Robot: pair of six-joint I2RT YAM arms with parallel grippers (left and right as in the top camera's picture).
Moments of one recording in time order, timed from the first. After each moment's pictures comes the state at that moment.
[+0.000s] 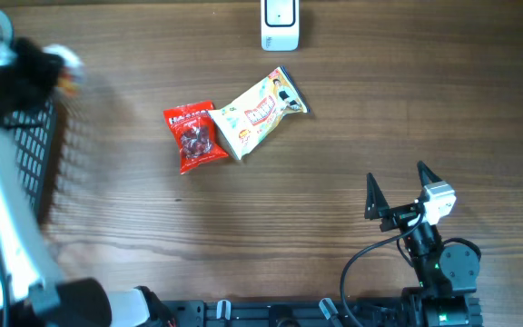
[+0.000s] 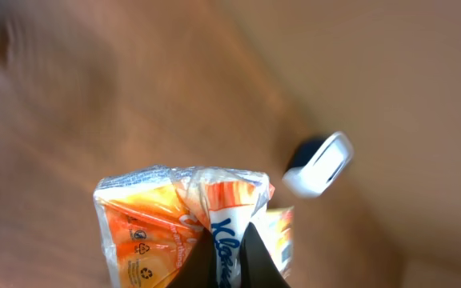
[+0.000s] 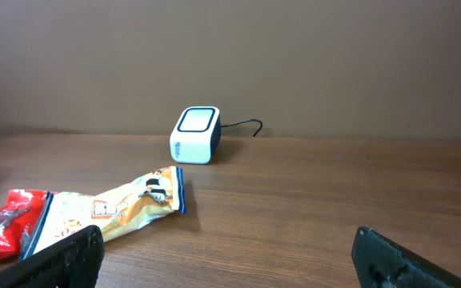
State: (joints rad) left arm 0.37 1.55 1.69 -1.00 0.41 -0.57; right arm 0.05 0.01 0.01 0.01 -0.19 0.08
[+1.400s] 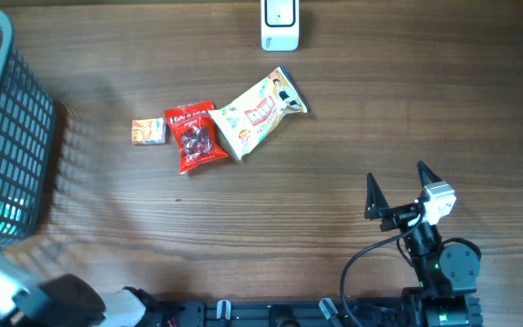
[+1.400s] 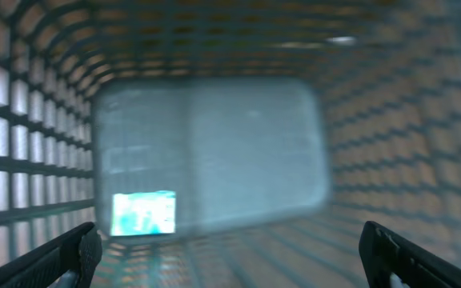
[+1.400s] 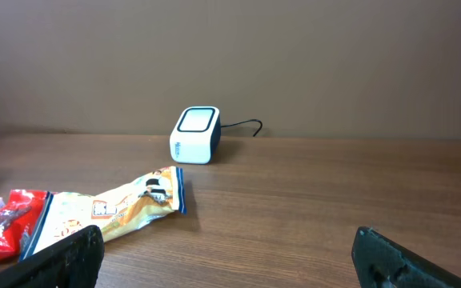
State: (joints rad) left arm 0.80 1.56 1.81 -1.15 -0.16 -0.63; right arm 0.05 0.01 0.01 0.01 -0.19 0.08
